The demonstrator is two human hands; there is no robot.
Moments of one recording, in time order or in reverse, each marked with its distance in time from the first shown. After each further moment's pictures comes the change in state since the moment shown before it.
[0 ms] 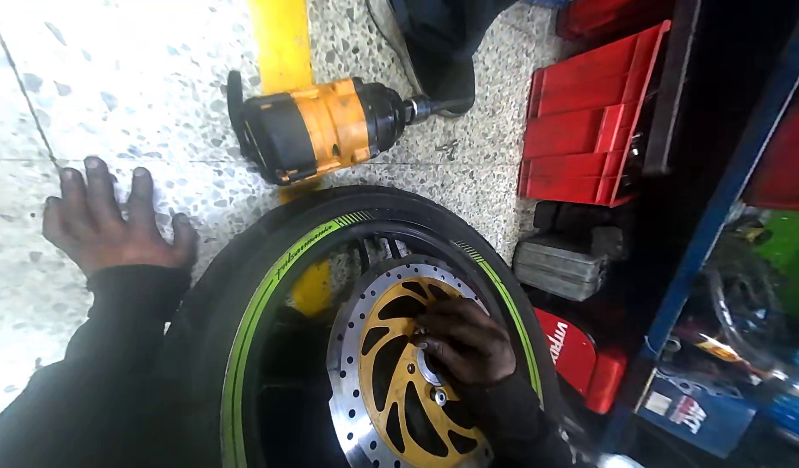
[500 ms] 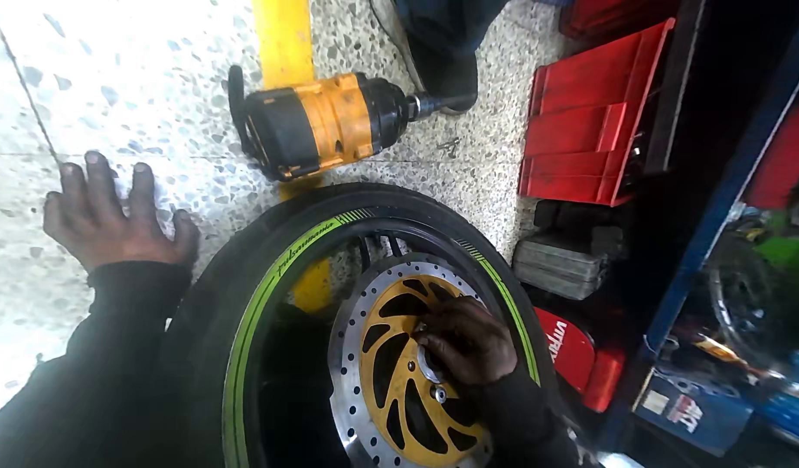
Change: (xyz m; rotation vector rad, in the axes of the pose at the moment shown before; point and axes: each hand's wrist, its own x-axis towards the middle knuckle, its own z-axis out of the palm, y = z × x) left_hand -0.001 -0.001 0.002 0.004 0.013 0.003; right_hand 0.004 -0.007 -0.007 -0.101 -0.077 0.024
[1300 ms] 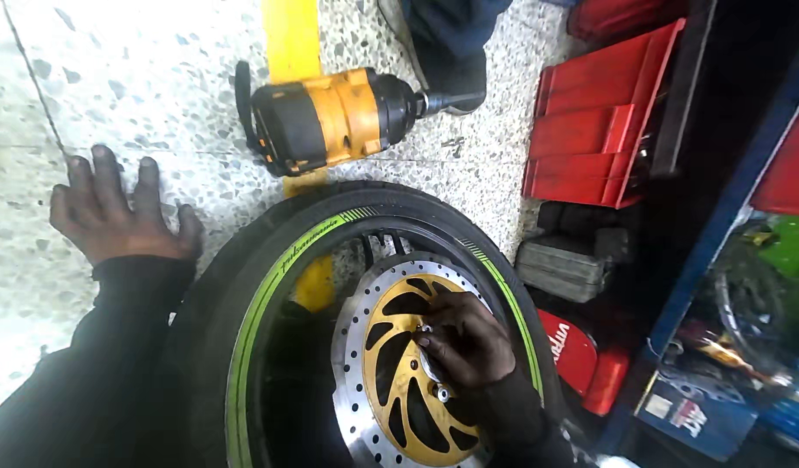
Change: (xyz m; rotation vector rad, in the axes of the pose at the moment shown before) left_hand 0.001 0.002 -0.003 -0.001 -0.011 0.003; right_hand -0.002 0.001 0.008 0.181 0.032 0.020
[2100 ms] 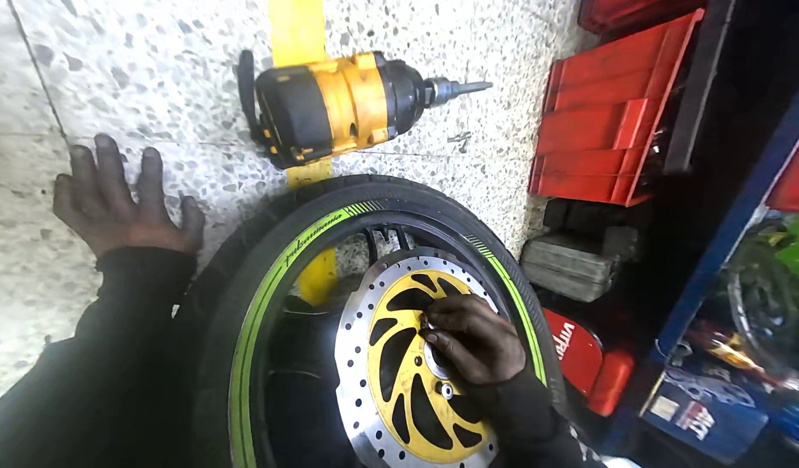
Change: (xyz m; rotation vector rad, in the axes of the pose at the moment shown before) left_hand 0.000 -0.003 0.004 0.005 0.014 0.000; right_hand -0.001 0.006 -0.006 0.034 -0.066 -0.050
